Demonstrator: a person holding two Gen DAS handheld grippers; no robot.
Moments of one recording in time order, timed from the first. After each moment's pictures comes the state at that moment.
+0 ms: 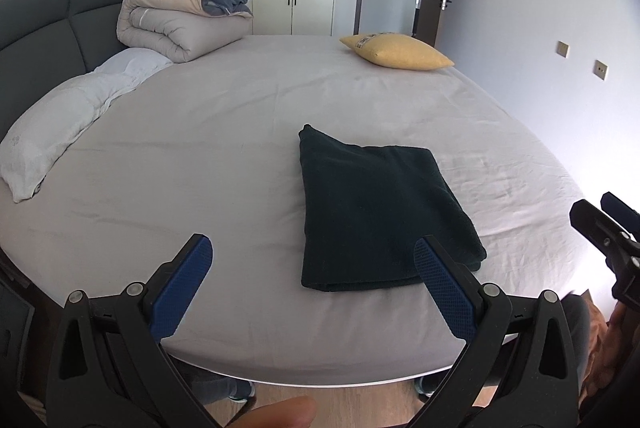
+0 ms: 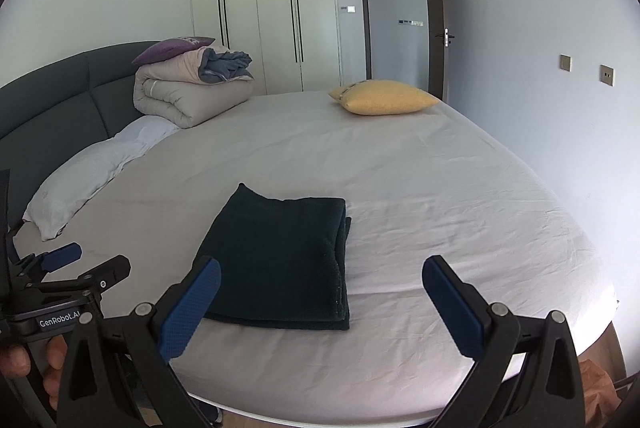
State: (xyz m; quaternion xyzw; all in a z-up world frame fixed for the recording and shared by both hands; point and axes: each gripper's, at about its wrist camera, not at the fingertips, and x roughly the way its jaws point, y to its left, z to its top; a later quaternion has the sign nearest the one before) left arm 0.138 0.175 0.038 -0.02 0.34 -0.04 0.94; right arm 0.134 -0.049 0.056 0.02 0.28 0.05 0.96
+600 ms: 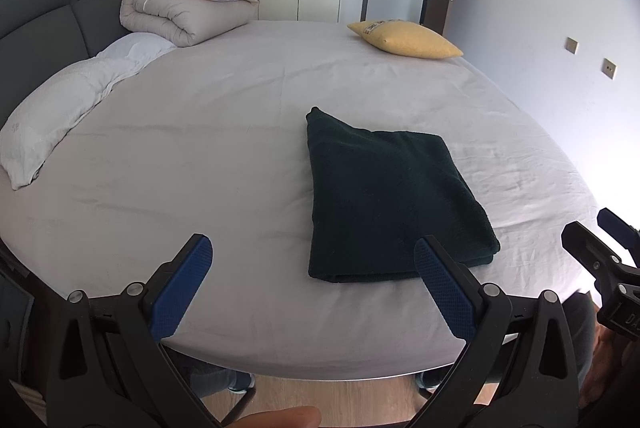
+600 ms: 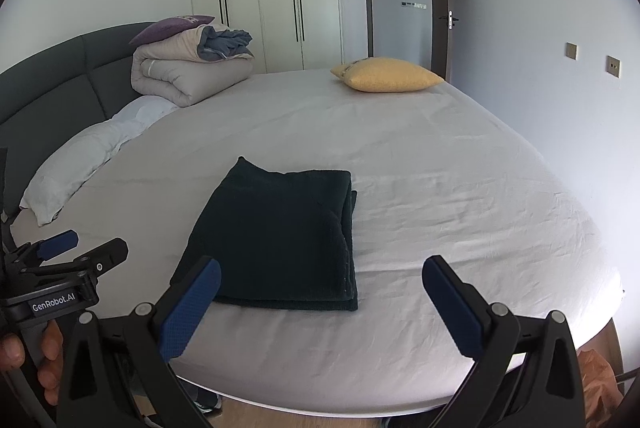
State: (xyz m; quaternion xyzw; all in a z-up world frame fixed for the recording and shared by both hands) left arm 0.155 0.184 0.016 -0.02 0.37 -0.03 0.93; right arm 0.143 -0.040 0.031 0.02 0.32 0.05 0.95
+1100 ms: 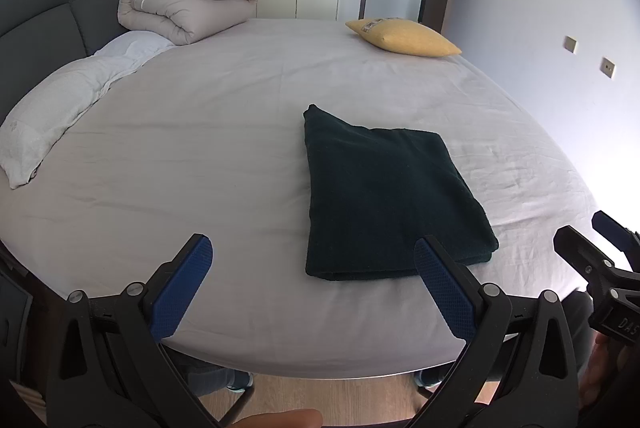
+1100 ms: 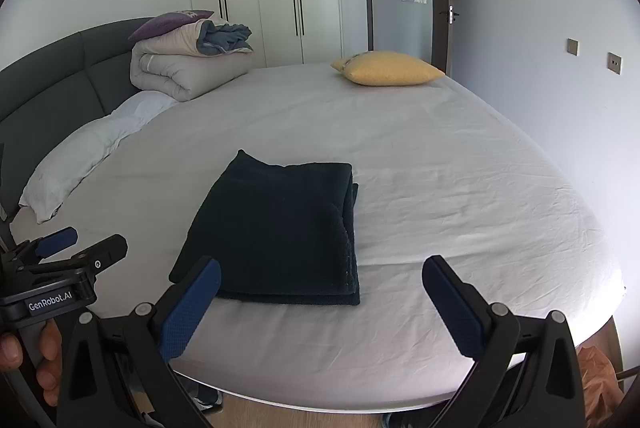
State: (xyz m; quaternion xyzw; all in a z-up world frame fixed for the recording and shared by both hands) left arm 0.157 0.182 0.011 -0.03 0.37 -0.03 0.93; right arm 0.145 -0.038 0.027 0.02 0.33 0.05 0.94
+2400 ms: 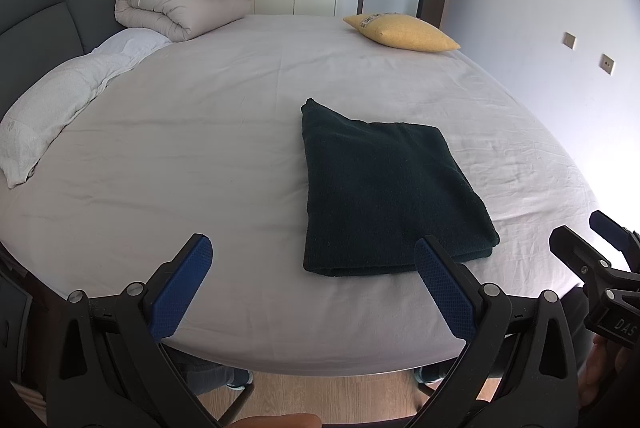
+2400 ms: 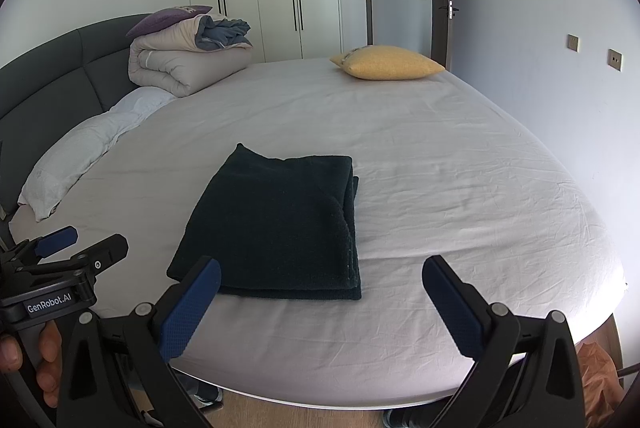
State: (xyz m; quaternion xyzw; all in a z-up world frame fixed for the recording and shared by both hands) left arm 0.158 0.180 0.004 -0.02 0.37 -0.03 0.93; right arm 0.146 -0.038 0.021 0.02 0.33 0.05 0.94
